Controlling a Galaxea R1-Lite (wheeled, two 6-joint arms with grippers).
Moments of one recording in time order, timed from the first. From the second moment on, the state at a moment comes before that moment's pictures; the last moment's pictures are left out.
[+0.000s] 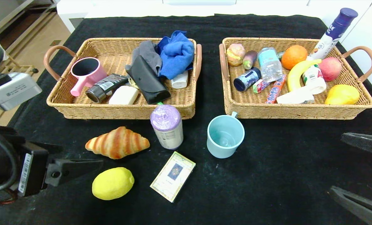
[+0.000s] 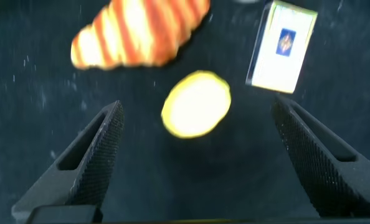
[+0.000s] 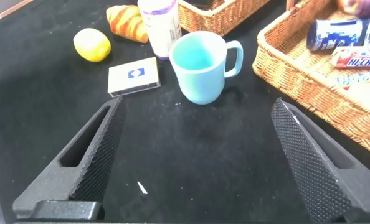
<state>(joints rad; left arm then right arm) -0.38 1.19 -1.14 0.57 0.00 -0.02 0.55 0.95 -0.51 -0.43 0.30 -0.18</state>
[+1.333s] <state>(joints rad) -0.72 1.67 -1.60 0.57 0.32 -0.12 0.54 0.95 -0.51 -0.43 0.26 -0.20</state>
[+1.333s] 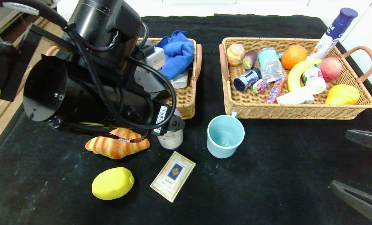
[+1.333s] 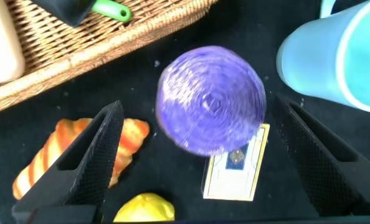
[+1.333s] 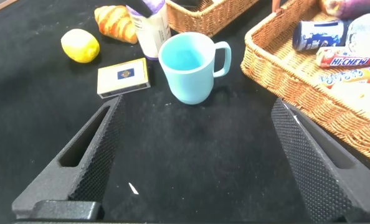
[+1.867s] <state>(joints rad) -0.72 1.73 -1.61 0.57 0.33 -0.17 0.54 0.96 -0.51 -0.43 0.26 -0.20</state>
